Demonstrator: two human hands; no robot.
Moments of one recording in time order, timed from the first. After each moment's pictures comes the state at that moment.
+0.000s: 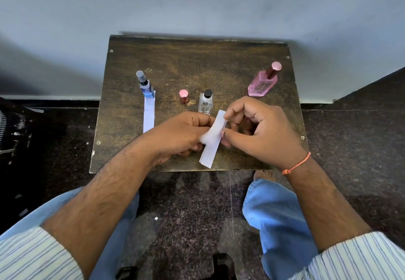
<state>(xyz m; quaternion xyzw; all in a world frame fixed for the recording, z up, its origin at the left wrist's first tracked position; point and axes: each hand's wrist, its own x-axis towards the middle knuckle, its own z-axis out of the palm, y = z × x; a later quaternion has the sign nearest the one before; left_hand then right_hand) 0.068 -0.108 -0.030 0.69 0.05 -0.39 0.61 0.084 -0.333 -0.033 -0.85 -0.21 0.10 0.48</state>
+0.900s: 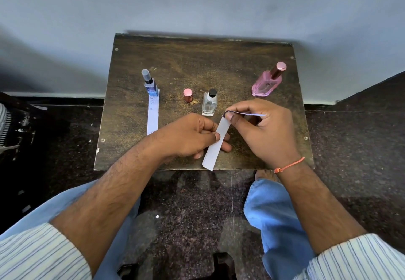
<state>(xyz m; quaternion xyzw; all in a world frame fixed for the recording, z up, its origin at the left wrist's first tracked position) 0.072 -0.109 -0.048 0.72 0.01 -0.39 0.57 0.081 -0.317 -0.041 -0.89 -0.10 -0.02 0.45</state>
